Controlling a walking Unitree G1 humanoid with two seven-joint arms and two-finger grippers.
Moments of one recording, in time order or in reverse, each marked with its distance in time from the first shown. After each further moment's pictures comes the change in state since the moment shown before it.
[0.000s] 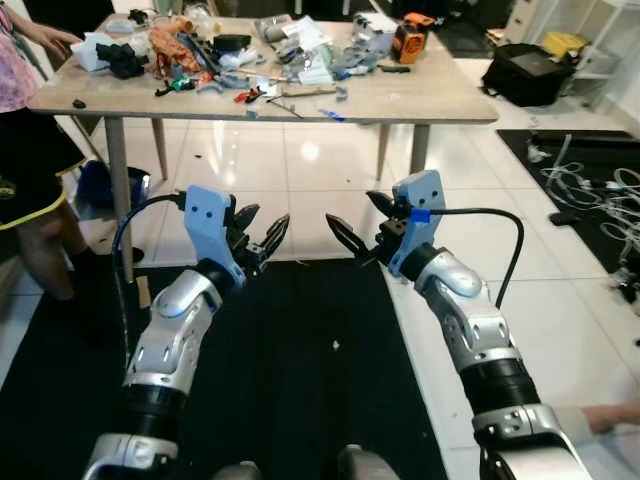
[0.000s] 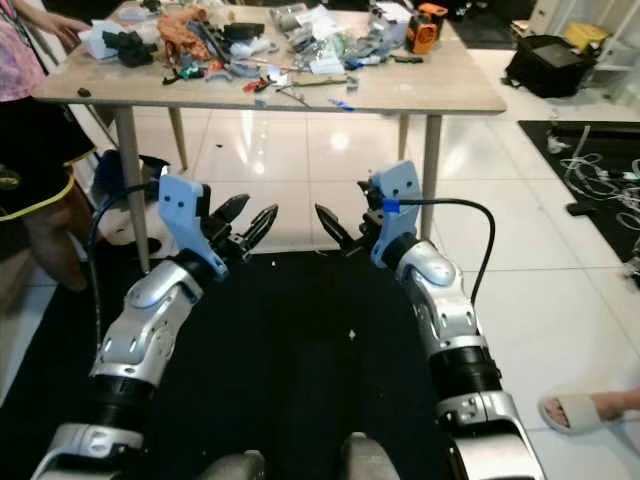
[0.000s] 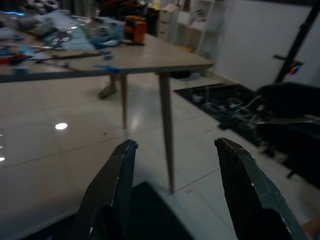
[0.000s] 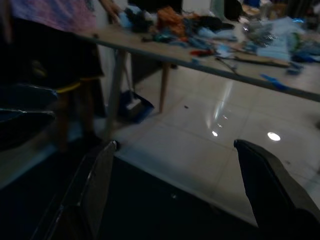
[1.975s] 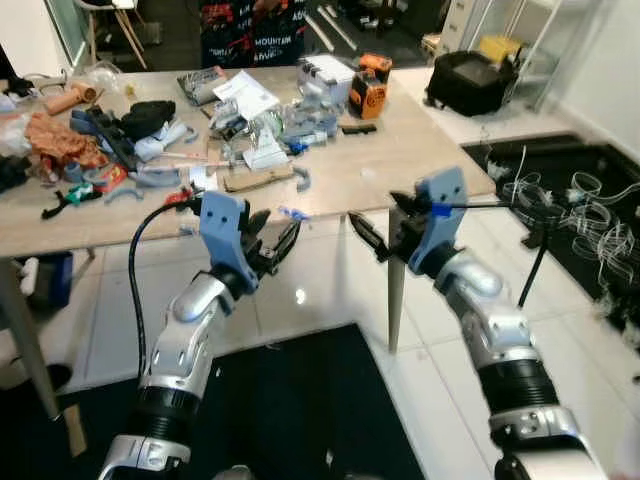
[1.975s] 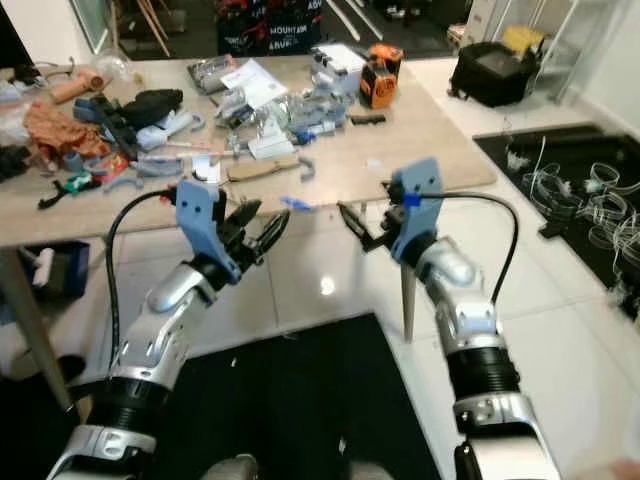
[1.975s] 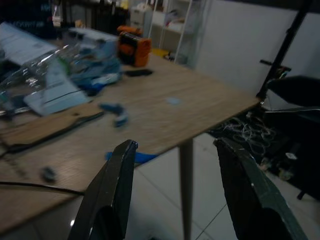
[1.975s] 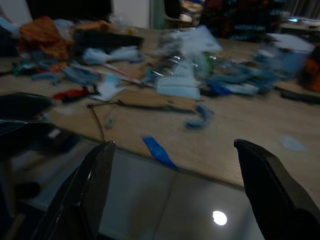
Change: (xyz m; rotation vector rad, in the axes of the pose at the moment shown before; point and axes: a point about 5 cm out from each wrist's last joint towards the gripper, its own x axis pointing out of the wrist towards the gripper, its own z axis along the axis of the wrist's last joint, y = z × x) left arm -0.001 0.005 -0.006 0.007 0.026 0.044; right arm 0.003 0.000 0.000 0.041 0.005 -0.003
